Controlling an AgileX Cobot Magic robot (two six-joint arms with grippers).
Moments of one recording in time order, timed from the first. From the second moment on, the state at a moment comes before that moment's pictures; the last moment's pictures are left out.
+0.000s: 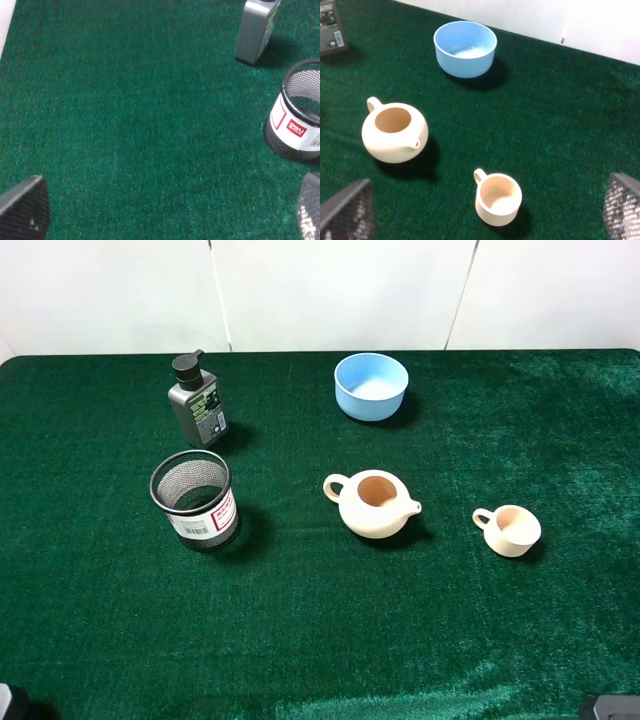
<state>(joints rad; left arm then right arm) 0.06 -0.01 -0.50 -0.05 1.06 0.11 0.32 0.01 -0.50 0.07 1.02 -0.11</state>
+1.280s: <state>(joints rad) 0.06 -0.01 -0.50 -0.05 1.06 0.11 0.32 0.01 -0.50 0.07 1.02 -0.11</state>
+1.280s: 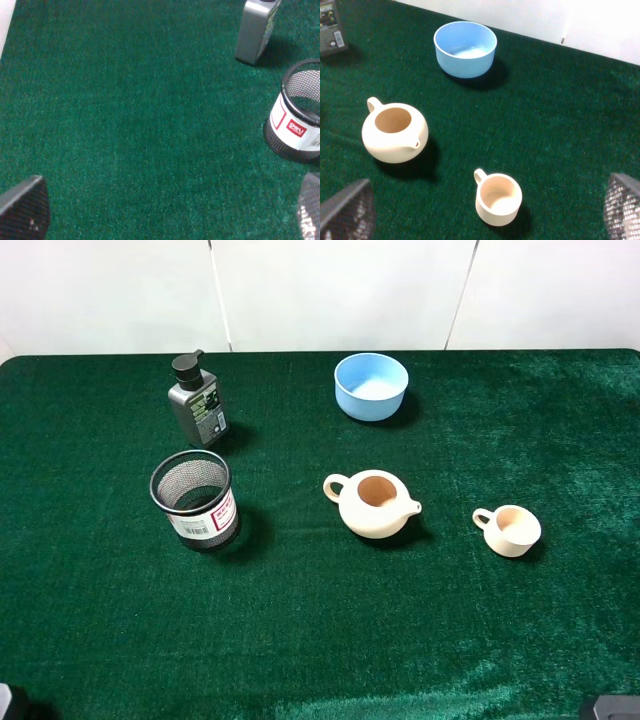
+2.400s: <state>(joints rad) 0.06 -0.01 -0.50 -0.05 1.06 0.11 0.32 0.66 -0.61 0.10 0.78 -0.17</state>
